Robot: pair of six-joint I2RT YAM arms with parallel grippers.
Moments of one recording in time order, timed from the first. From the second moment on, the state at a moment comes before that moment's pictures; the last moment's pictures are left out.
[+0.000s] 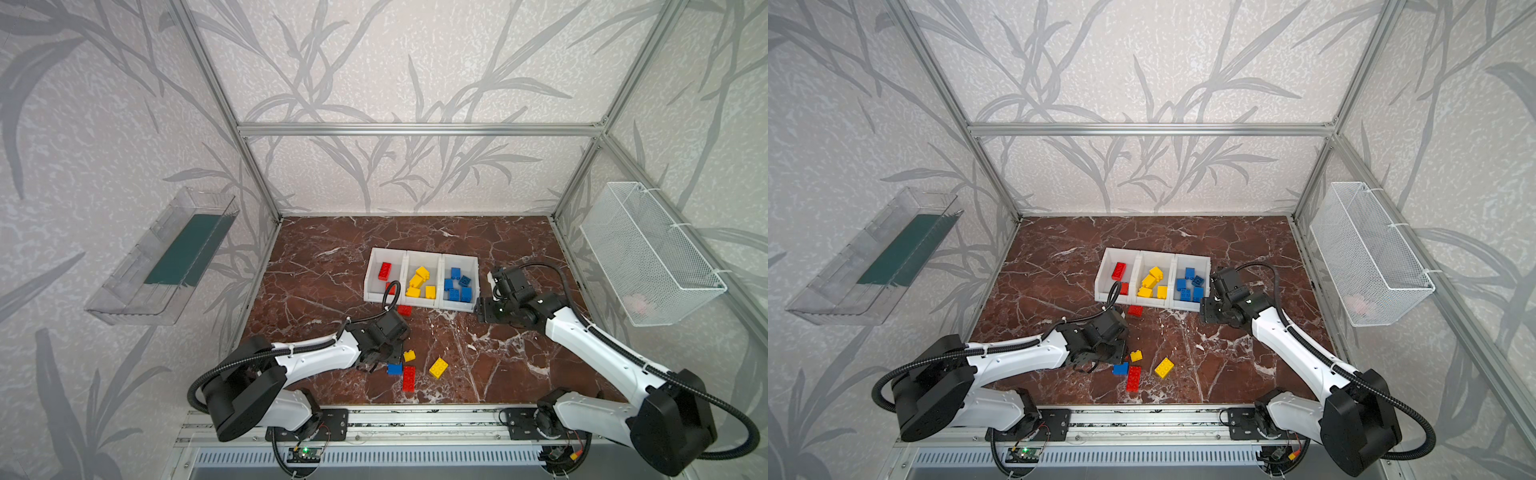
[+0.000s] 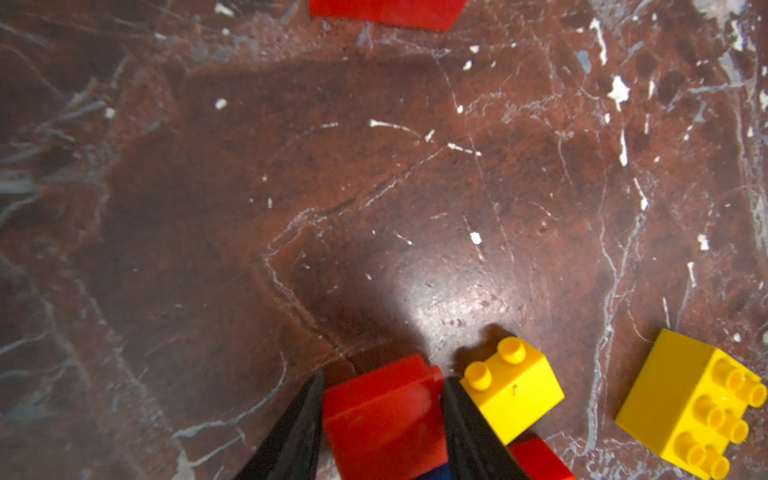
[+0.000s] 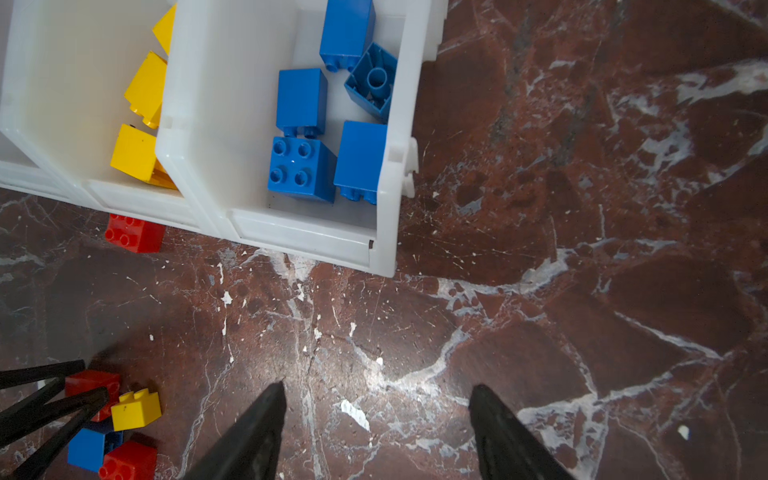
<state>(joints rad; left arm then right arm) -0.88 1.38 0.63 -0.42 -0.09 -0.68 0.45 1.19 0.82 -0.67 0.01 0.44</state>
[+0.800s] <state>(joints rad) -0.91 1.36 0.64 -0.49 -0.11 -0.66 0.45 1.17 0.78 -0.67 0.02 0.47</state>
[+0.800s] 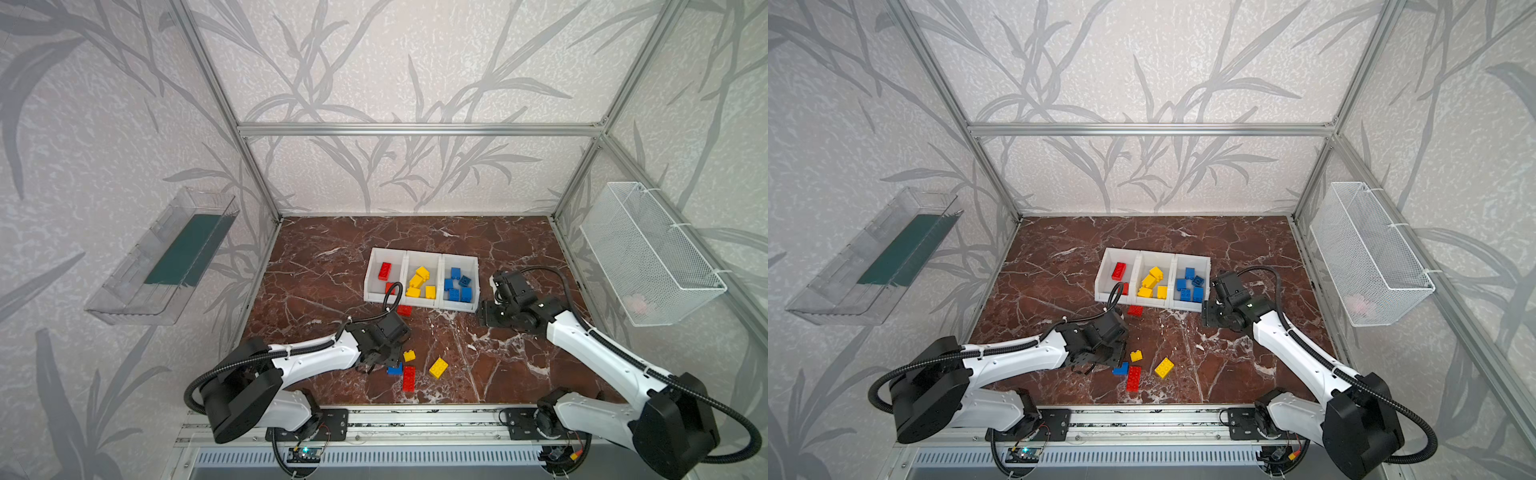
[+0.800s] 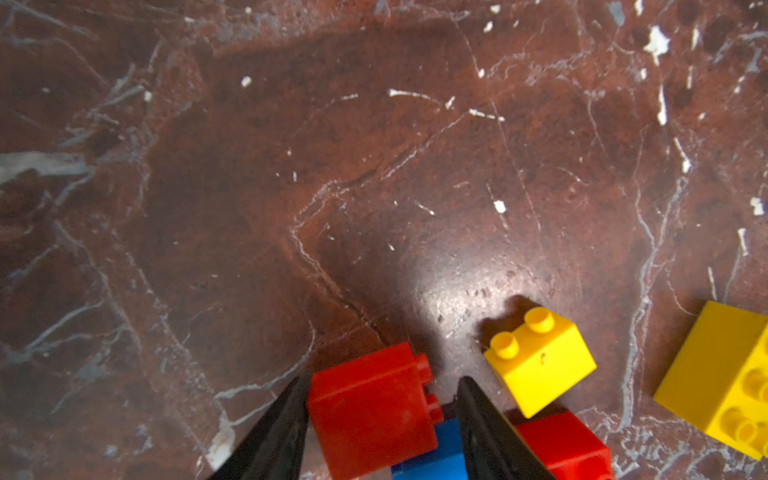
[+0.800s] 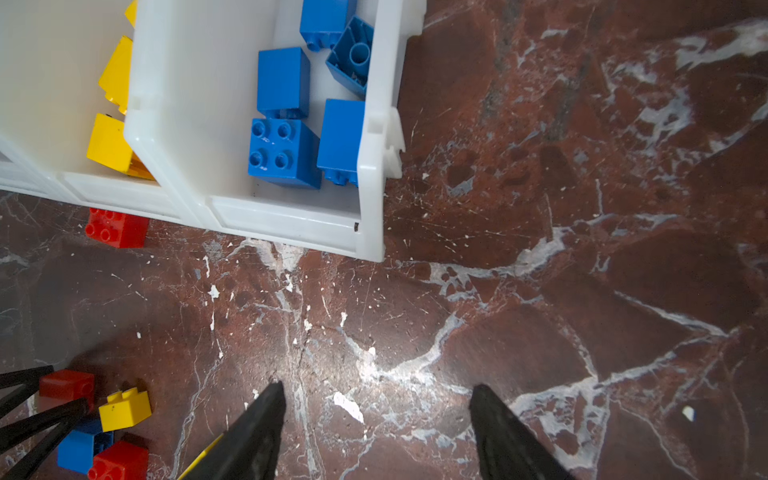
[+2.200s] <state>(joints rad) -0.54 1.71 1.24 -0.52 -0.27 -0.31 0.45 1.09 0.77 -0.70 0.02 0.48</state>
